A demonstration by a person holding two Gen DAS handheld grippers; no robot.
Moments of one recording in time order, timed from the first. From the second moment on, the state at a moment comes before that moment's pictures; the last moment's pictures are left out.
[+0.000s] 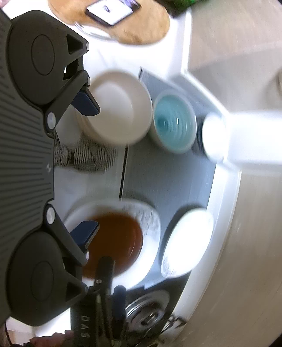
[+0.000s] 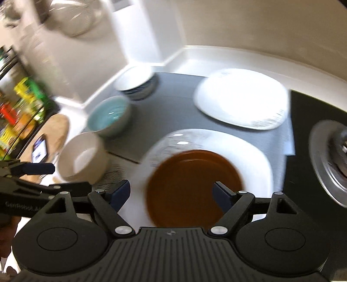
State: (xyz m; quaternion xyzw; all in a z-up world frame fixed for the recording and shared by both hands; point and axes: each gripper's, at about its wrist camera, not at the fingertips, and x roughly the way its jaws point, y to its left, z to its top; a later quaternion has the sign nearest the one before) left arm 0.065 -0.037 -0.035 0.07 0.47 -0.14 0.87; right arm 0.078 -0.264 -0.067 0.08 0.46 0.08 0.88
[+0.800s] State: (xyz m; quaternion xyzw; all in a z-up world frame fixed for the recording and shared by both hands) left arm 0.093 0.003 -0.006 0.09 0.41 -0.22 0.88; right arm 0.069 -0.210 -0.044 0.10 0.43 -0.01 0.90
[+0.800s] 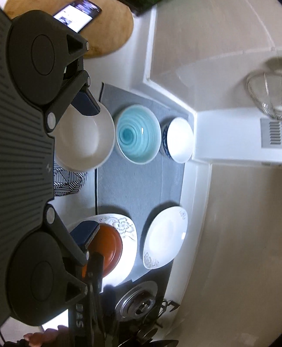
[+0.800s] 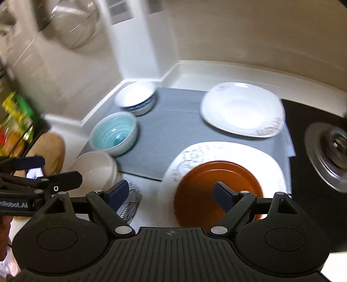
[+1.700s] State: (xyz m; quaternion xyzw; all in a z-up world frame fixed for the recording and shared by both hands) left arm 0.279 -0.202 -0.099 0.05 0.50 -0.15 0.85; right arm 0.255 -0.449 -0.143 0.15 0.37 -0.08 0.91
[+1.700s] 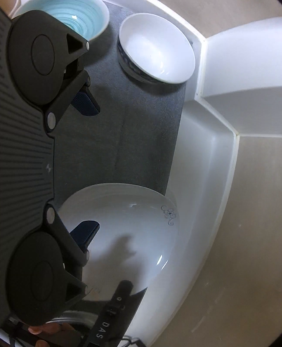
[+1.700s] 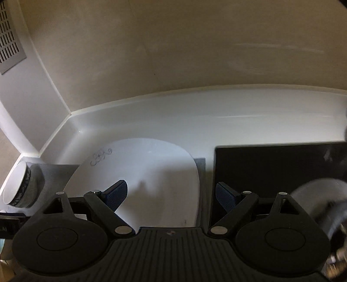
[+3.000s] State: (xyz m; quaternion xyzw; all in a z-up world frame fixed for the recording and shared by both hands) left arm 0.324 -0.217 -0.137 0.07 0.51 -0.13 0.84; right arm 0.260 -0.447 -0.167 0.26 0.38 0.07 0.89
